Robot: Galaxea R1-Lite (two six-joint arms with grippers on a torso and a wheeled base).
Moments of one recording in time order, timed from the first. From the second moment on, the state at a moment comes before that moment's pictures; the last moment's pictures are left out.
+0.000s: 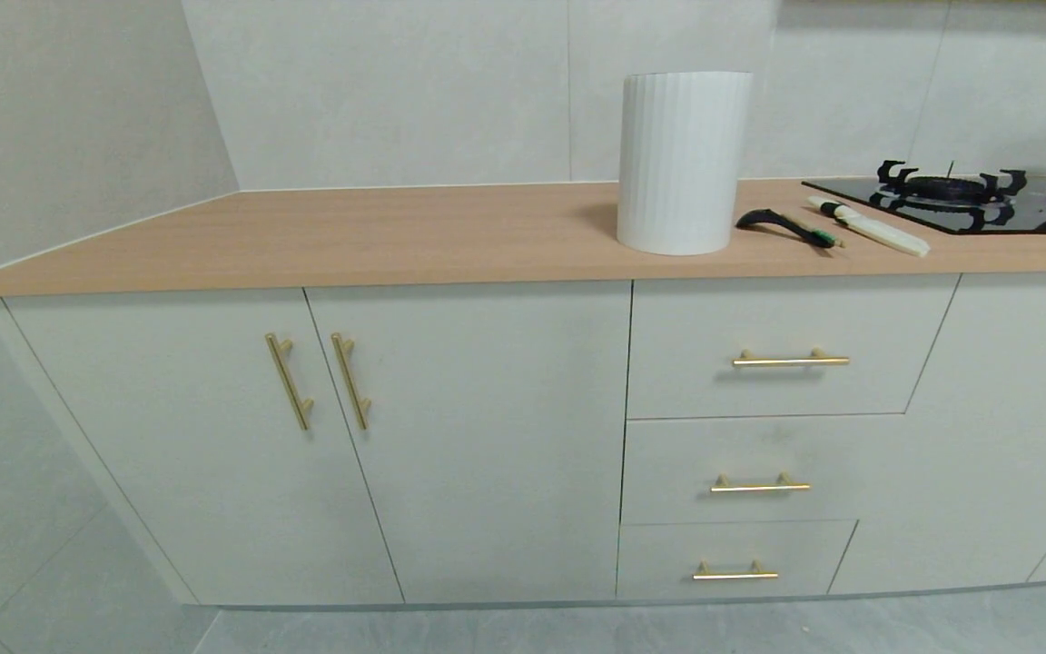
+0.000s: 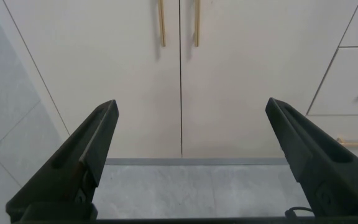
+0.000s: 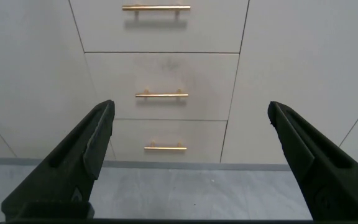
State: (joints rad) left arm 0.00 0.00 0.00 0.00 0.02 0.00; right arm 0.00 0.00 -0.01 0.00 0.03 -0.01
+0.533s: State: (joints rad) left arm 0.00 0.00 0.00 0.00 0.02 0.00; right arm 0.05 0.34 -0.25 0.08 0.20 0.02
